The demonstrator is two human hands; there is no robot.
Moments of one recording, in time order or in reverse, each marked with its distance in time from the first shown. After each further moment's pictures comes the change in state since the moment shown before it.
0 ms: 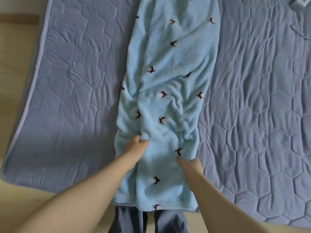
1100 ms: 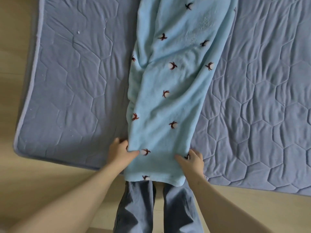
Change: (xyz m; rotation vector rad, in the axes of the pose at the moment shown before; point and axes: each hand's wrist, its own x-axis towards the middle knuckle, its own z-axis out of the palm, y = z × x) left_hand -0.027 -0.125 -0.045 0.391 0.062 0.067; right_hand -0.032 0.080 0.030 -0.318 -0.011 -0.256
